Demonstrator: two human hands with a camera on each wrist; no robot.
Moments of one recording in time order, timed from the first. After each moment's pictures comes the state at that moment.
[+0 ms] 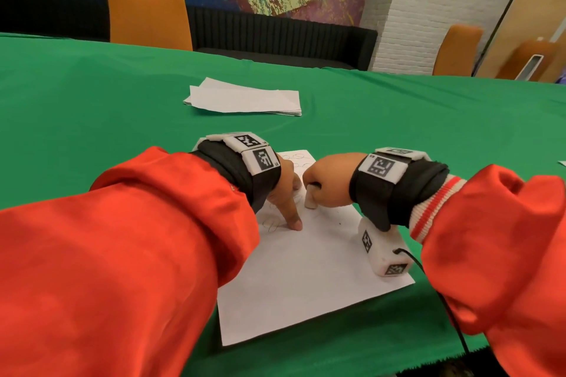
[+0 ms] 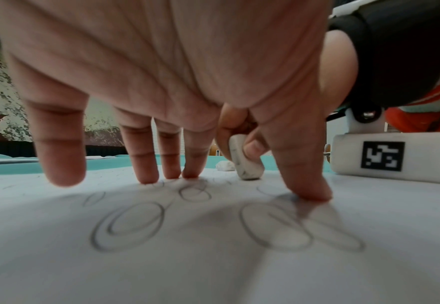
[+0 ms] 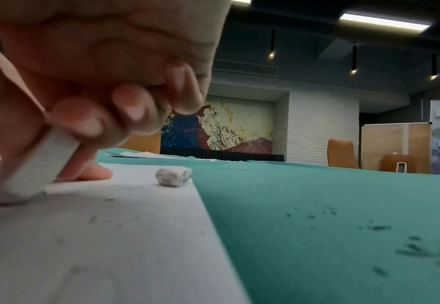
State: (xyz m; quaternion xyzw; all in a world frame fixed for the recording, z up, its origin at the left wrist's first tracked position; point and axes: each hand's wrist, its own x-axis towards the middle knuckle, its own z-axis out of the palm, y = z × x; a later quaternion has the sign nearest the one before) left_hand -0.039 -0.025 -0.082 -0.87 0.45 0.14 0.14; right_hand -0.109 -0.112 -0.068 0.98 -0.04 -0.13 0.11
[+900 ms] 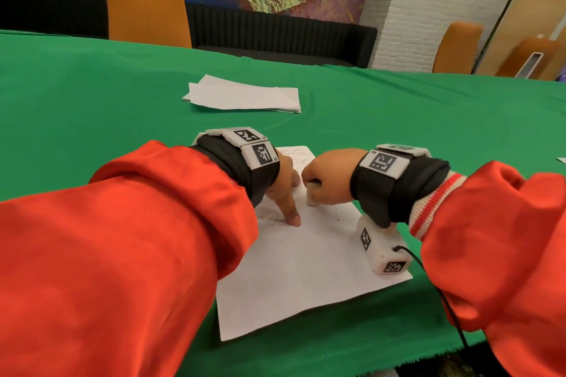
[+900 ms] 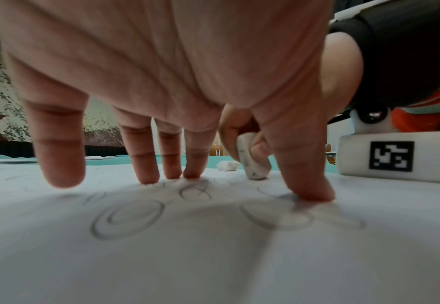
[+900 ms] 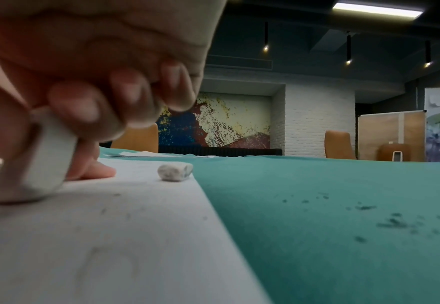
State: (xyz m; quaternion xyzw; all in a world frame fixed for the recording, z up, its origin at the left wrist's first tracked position) left_hand -0.040 -0.024 -0.081 -0.87 0.45 0.14 0.15; right_hand -0.111 -0.114 -0.071 0.99 -0.02 -0.11 0.11
